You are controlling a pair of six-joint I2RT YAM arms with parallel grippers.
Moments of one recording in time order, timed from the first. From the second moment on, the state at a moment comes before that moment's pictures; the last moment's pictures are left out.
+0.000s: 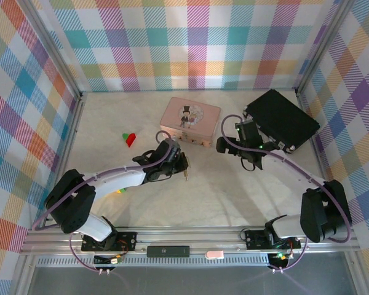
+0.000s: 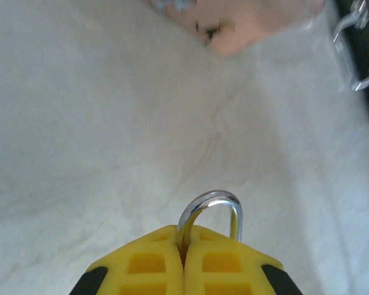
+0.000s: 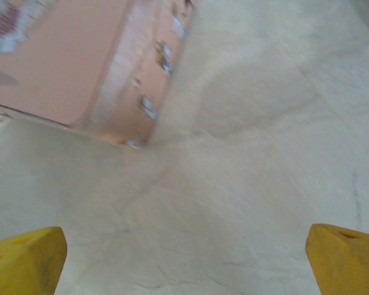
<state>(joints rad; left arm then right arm) -0.78 1.50 0.87 -0.18 0.02 -0.91 0.39 1.35 0.87 -0.38 0.04 0.44</state>
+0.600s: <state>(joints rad) -0.82 1.74 1.01 -0.32 -0.05 -0.79 0.20 1.25 0.67 -0.17 0.15 0.28</state>
